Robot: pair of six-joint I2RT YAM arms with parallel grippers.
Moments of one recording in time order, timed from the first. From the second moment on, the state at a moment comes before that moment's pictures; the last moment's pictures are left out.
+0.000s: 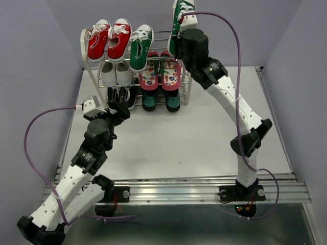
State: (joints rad) left arm -0.52 0.63 0.68 -0.09 -0.57 -0.54; right arm 0.68 1.97 2.38 -0.46 0.46 0.01
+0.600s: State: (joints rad) left arm -0.52 0.63 0.68 -0.09 -0.57 -0.54; right arm 0.68 1.97 2.39 -0.51 0.54 -0.06
